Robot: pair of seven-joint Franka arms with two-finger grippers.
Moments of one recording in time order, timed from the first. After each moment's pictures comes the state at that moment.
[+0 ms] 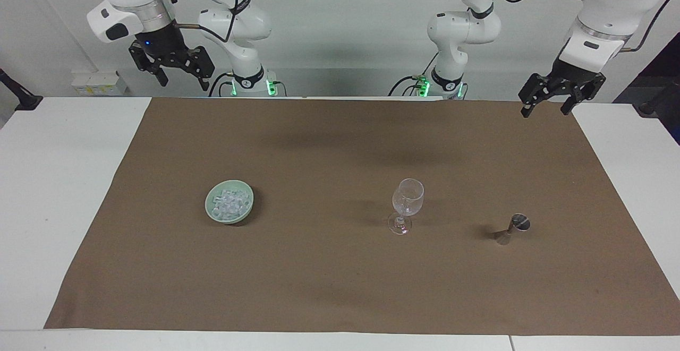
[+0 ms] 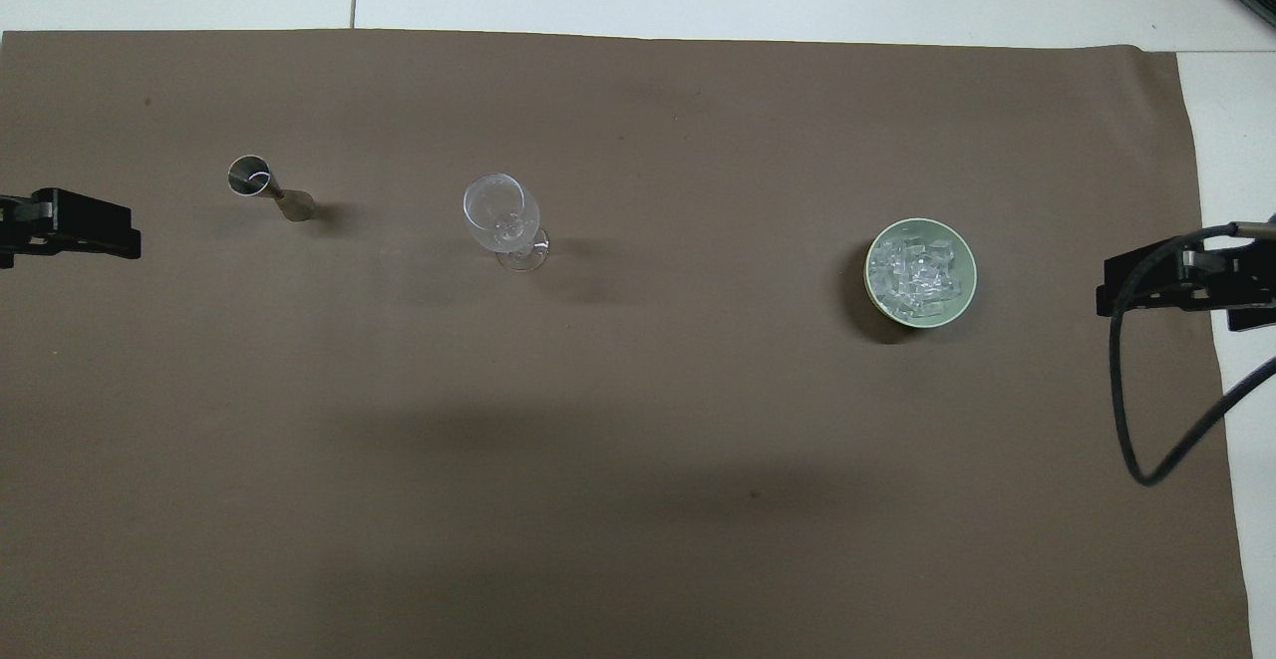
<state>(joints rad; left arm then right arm) -0.07 -0.03 0.00 -1.55 0.01 1.58 -0.09 0.00 -0.02 0.05 -1.45 -0.01 1.36 0.19</state>
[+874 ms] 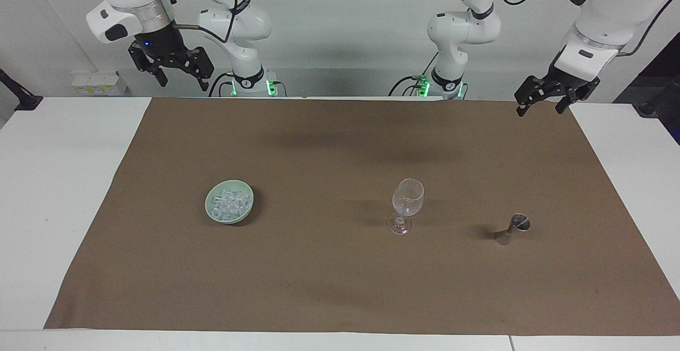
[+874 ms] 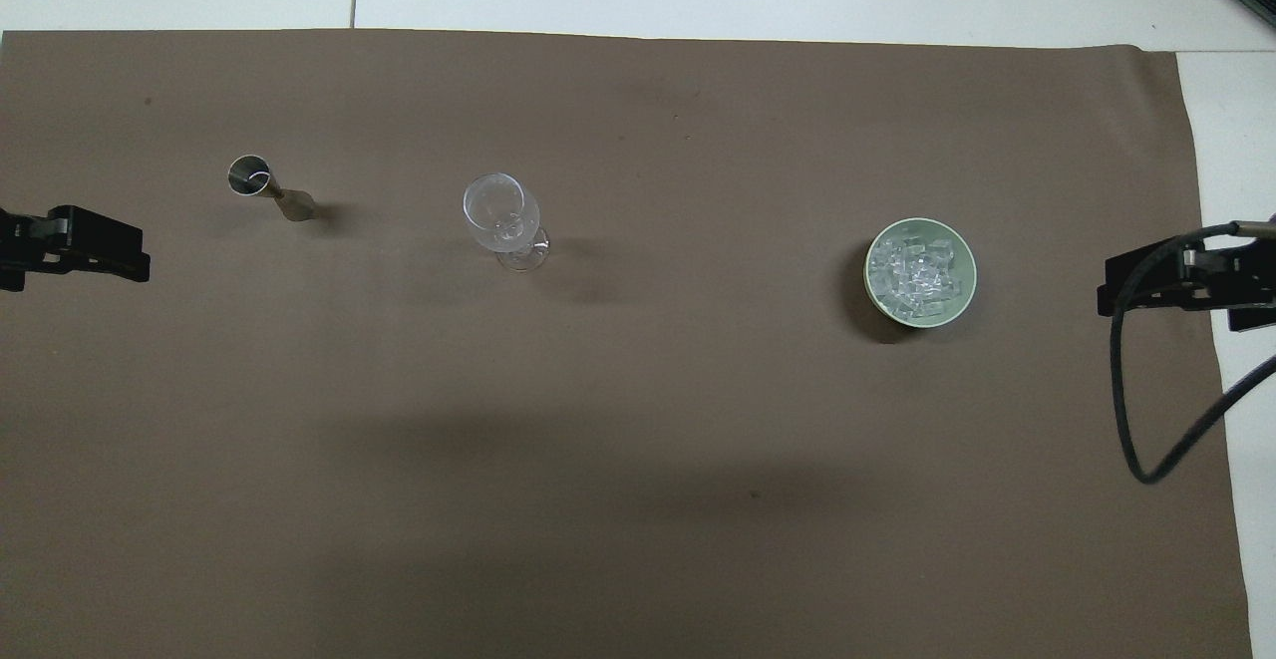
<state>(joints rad) -0.07 0.00 0.00 -1.53 0.01 1.50 -0.09 0.00 -0.02 0.04 -1.45 -0.01 1.36 0.19</state>
